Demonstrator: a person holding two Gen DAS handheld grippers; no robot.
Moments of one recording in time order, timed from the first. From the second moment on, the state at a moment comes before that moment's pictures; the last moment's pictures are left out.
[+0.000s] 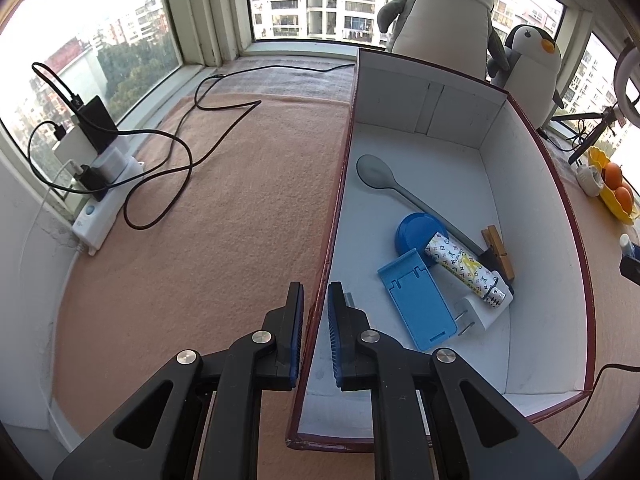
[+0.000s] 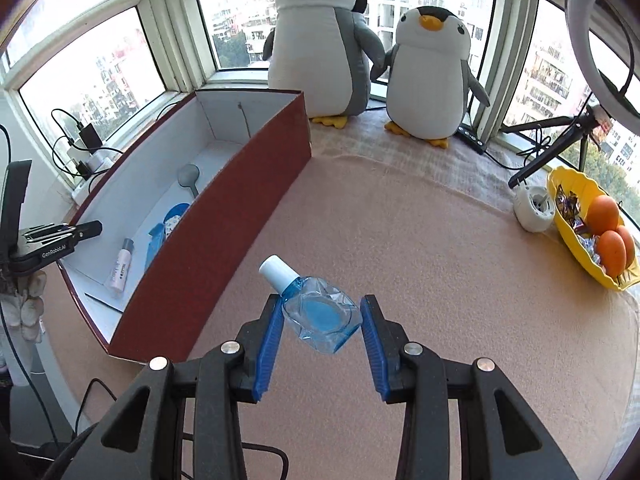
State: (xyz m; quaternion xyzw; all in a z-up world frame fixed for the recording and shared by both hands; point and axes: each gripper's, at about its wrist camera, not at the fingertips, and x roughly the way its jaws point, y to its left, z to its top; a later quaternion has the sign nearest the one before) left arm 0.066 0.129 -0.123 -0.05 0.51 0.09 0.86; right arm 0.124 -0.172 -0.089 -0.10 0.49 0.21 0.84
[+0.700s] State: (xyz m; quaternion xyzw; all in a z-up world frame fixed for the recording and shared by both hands) left arm 0.065 0.130 -0.122 -0.05 0.49 0.10 0.86; right arm 0.122 -0.056 -0.077 -0.15 0.47 0.29 0.82
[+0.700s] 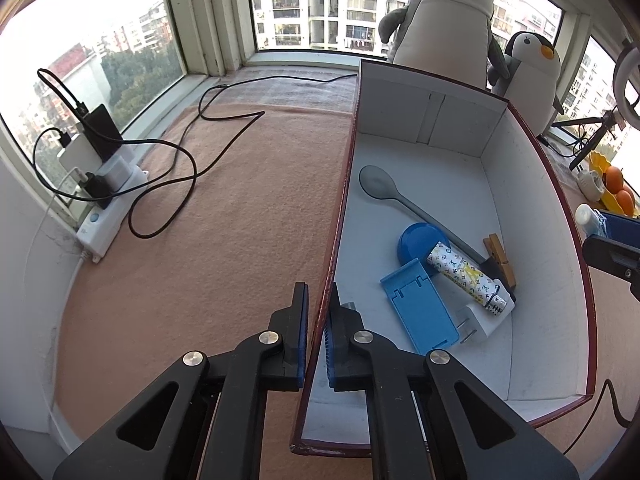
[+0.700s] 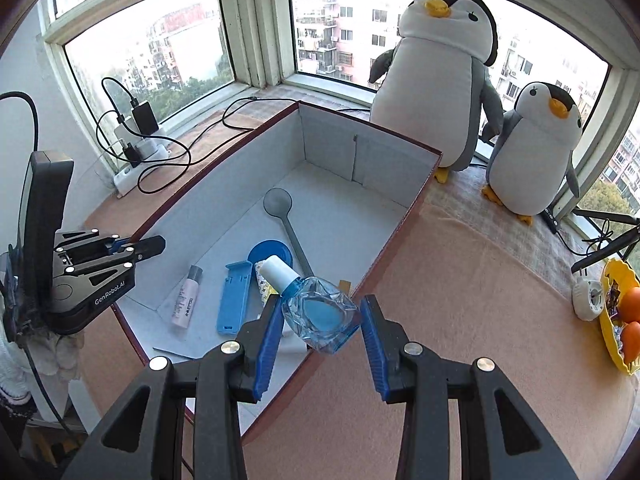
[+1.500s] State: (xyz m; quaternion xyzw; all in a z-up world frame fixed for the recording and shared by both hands) left arm 0.065 0.129 -0.121 -0.05 0.49 0.10 0.86; right arm 0.123 -0.016 -0.099 -0.18 0.49 0.29 0.80
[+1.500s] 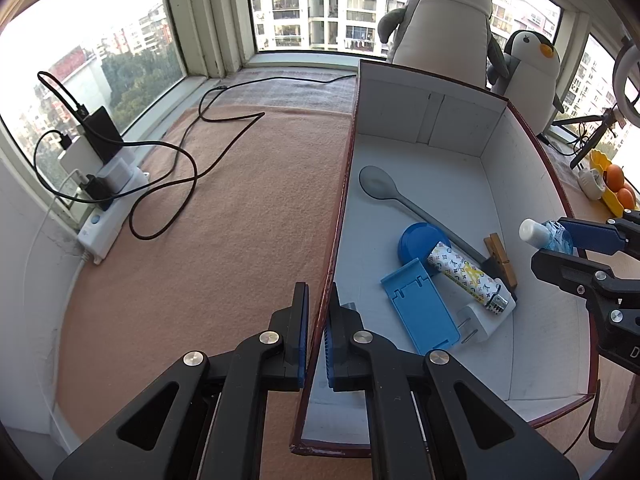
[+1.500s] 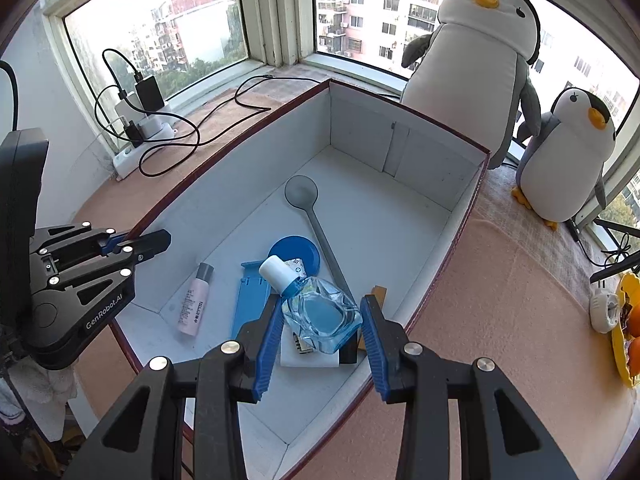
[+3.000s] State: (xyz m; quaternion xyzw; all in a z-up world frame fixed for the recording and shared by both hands) left arm 0.065 0.129 -0.121 -0.05 0.49 0.10 0.86; right arm 0.109 -0.016 -0.081 -0.19 0.44 0.29 0.83
